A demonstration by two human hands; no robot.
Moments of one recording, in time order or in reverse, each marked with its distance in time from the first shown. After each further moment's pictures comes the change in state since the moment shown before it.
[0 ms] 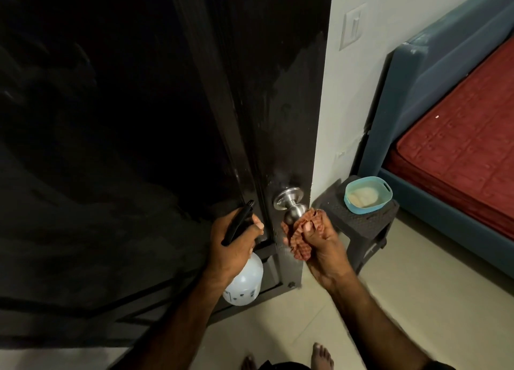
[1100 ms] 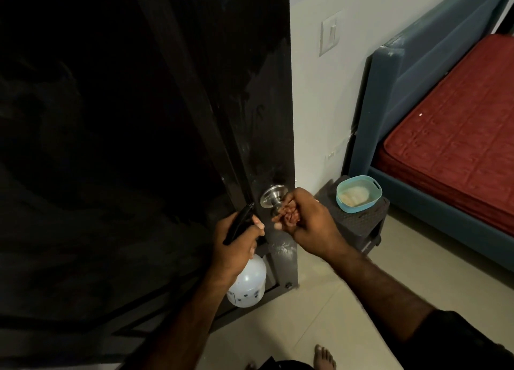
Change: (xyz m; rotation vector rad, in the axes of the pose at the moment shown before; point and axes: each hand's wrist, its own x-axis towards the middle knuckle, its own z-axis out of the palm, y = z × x) left_hand 0.002 0.009 0.024 -0.043 -0.004 -0.105; right_hand 0.028 -0.051 0.012 -1.444 -0.123 -0.611
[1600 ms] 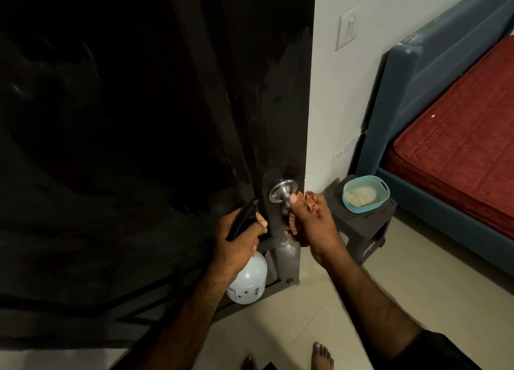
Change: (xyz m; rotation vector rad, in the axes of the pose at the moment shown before) left_hand 0.000 -0.002 -0.014 0.009 0.000 0.001; right_hand -0.004 -0.023 0.025 0.850 0.071 0.655
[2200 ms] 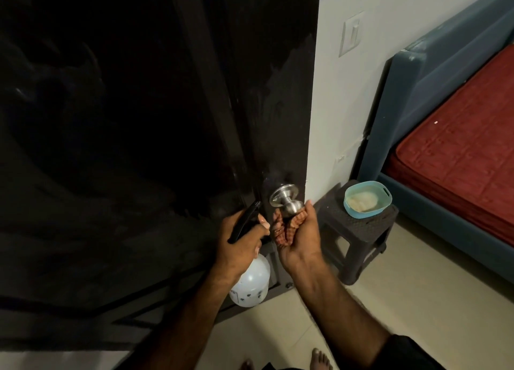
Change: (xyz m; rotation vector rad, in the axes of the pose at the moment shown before) left_hand 0.003 0.004 0.005 -0.005 -0.008 0.036; right_hand 0.009 0.013 0.046 0.816 0.158 0.290
